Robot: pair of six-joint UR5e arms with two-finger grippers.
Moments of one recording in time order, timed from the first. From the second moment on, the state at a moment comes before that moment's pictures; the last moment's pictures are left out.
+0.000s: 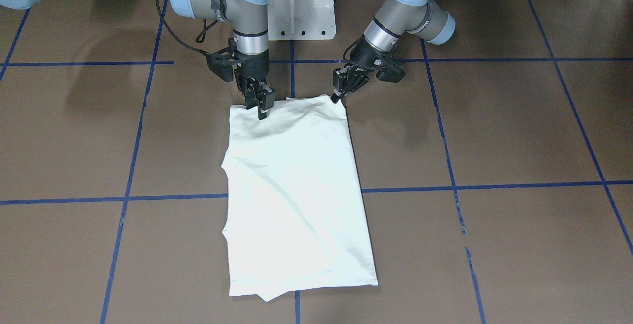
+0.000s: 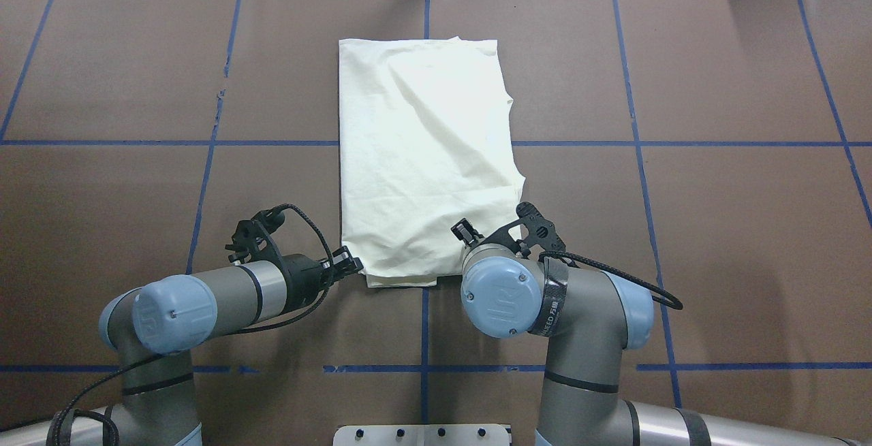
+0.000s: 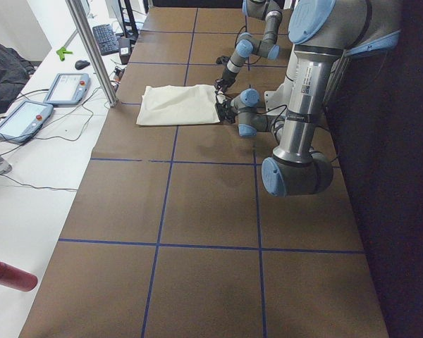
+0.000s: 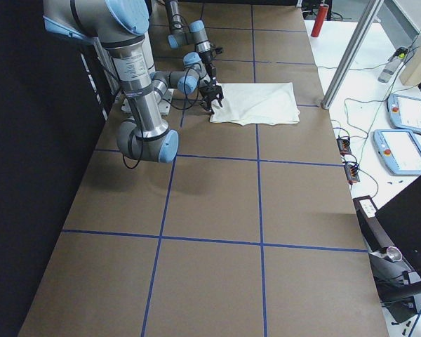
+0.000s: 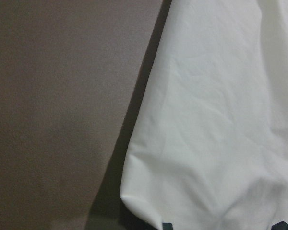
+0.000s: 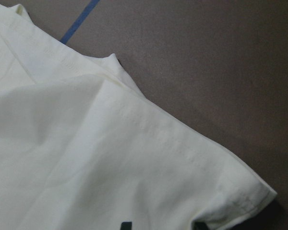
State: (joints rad) left arm -0.30 -1.87 -1.71 -2.50 -1.48 -1.87; right arm 0.27 -1.02 1.76 -1.54 1.34 2.29
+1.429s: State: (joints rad) left arm -0.30 -1.87 -1.71 -2.50 -1.48 -1.86; right arm 0.26 -1.01 1.71 -1.56 1.34 2.31
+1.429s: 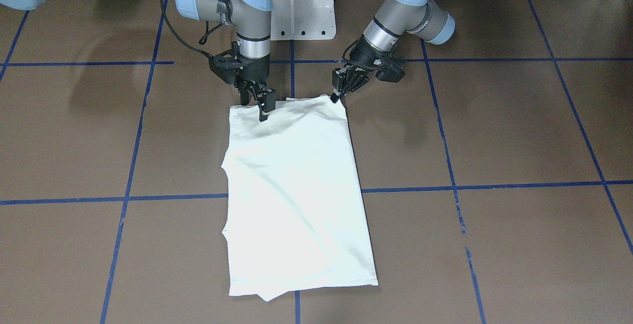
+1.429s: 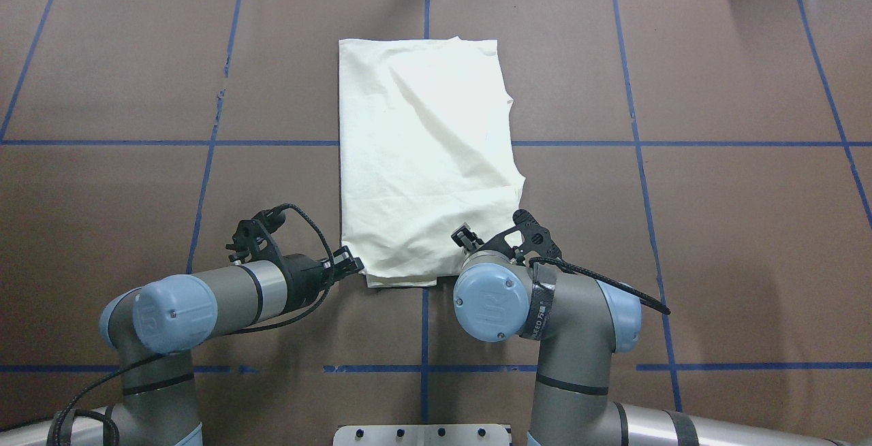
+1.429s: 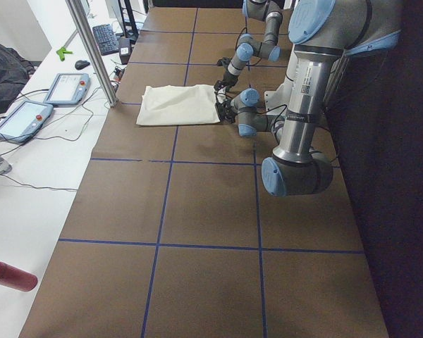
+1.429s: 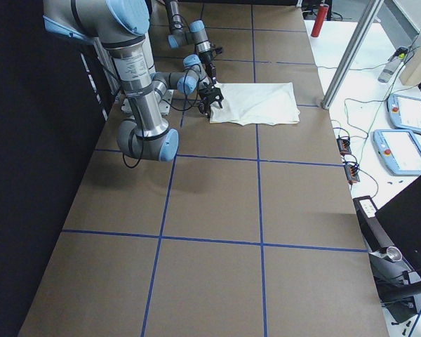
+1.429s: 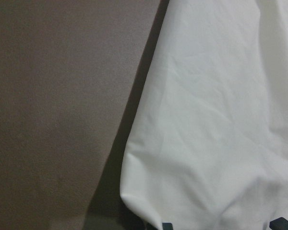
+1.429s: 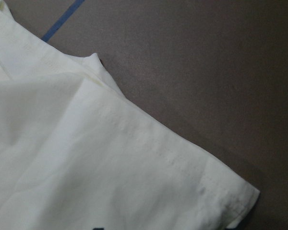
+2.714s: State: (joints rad) left arm -0.31 -1.86 -1.81 -2.46 -1.51 -1.85; right arm 0.28 -1.02 1.89 -1.63 1.33 2.37
